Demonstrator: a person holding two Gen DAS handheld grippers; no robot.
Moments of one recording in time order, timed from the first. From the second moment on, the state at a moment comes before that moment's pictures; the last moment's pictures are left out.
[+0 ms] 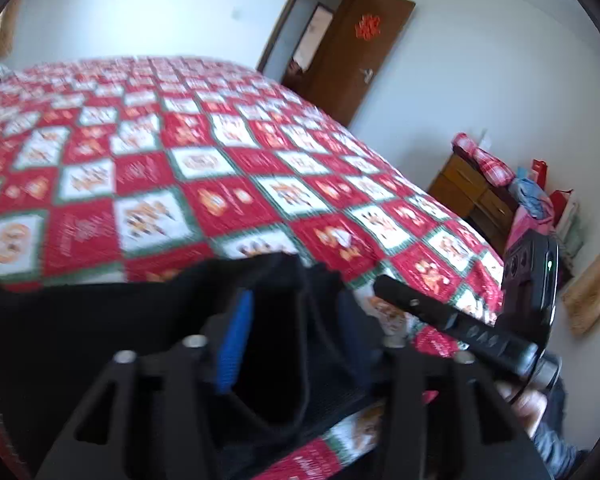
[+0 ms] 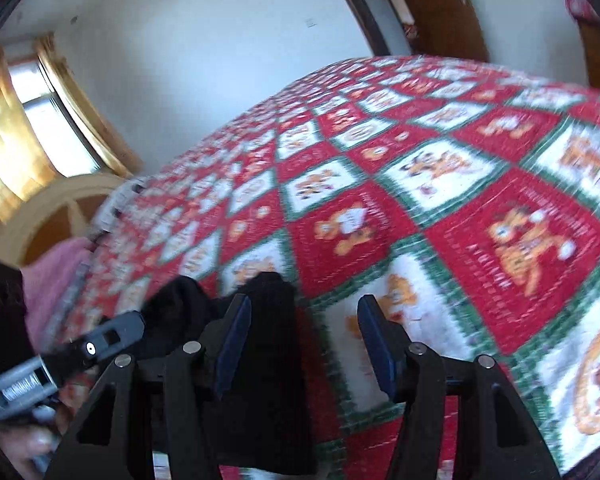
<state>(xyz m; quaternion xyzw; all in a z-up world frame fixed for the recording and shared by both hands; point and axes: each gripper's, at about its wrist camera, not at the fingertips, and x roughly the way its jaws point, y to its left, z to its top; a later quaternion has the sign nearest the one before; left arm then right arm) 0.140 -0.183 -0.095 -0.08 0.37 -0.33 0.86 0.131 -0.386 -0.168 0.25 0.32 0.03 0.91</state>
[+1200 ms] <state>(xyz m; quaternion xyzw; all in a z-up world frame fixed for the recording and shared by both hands) 0.132 -0.043 -0.164 -0.09 0.35 -0.08 0.93 0.145 -0.316 -0.192 0.22 0.42 0.17 0.87</state>
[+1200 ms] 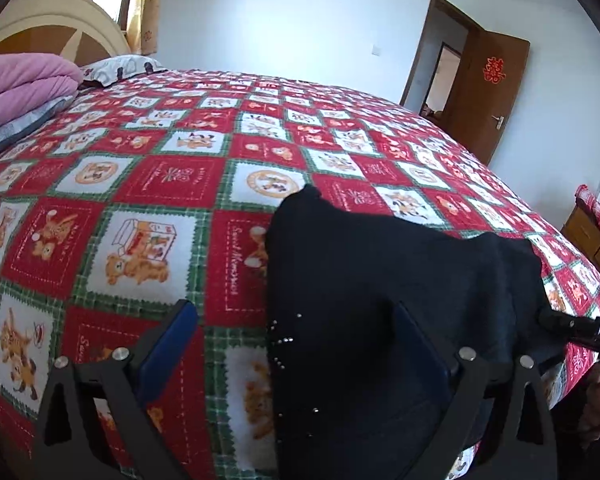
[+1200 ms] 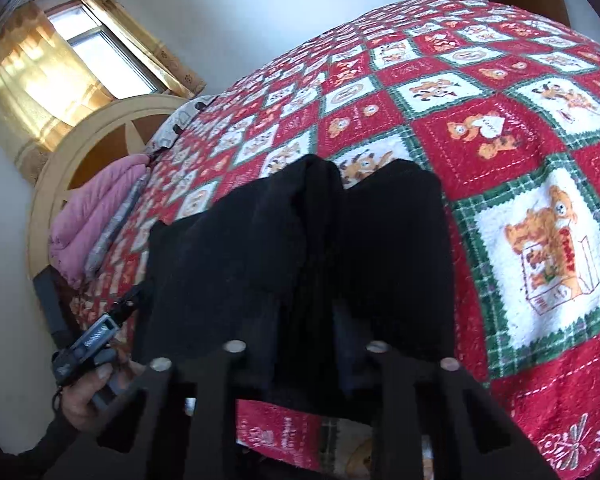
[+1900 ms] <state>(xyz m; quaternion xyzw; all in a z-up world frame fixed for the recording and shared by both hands) 0.131 -0.049 -0.178 -0.05 0.35 -0.08 0.93 0.116 -0.365 -0.182 0.18 0.40 0.04 0.90</state>
